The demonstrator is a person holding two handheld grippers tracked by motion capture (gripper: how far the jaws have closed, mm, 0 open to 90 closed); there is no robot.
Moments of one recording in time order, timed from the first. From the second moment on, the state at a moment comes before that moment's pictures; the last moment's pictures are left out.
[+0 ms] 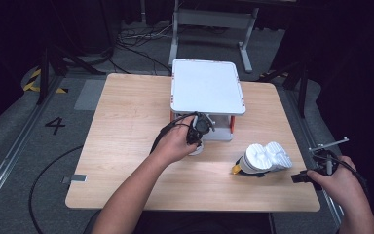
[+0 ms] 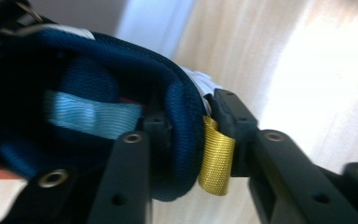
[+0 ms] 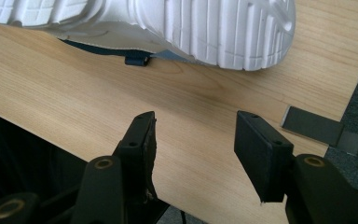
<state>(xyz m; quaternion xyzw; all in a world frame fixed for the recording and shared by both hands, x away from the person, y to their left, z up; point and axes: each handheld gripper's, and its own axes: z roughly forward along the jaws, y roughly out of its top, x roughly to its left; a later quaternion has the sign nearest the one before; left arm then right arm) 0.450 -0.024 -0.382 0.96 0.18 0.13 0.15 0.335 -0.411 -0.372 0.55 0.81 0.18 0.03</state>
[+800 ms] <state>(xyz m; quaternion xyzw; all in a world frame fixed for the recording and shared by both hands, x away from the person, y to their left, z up) 0.379 0.014 -0.355 0.87 0.41 0.14 0.21 0.355 -0.390 -0.363 0.52 0.83 0.20 0.03</state>
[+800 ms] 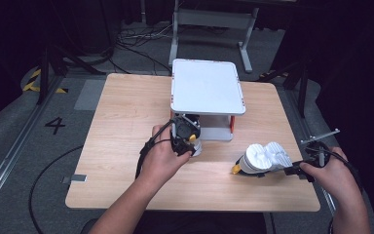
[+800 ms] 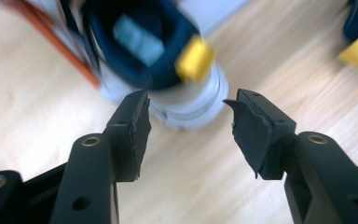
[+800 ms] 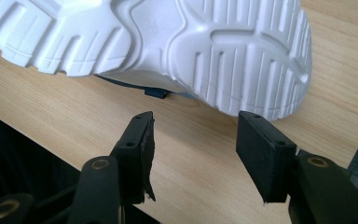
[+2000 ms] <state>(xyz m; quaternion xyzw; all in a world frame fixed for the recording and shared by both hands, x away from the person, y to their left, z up) 0.436 0.008 -0.414 0.83 0.46 0.18 0.28 0.345 -0.401 -0.364 0.53 0.82 0.21 0.03</state>
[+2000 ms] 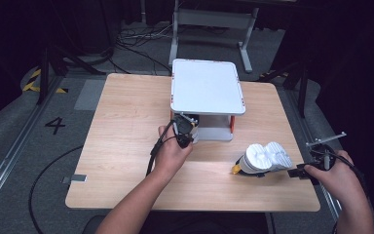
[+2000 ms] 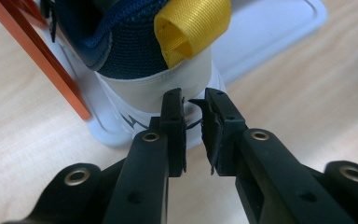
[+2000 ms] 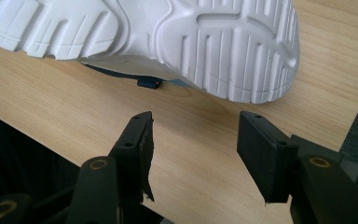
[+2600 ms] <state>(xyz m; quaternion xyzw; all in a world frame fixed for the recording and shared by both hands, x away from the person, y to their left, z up) 0.449 -0.003 -0.442 0.80 0.42 0.28 0.32 0.332 -0.410 -0.364 0.54 0.82 0.20 0.04</state>
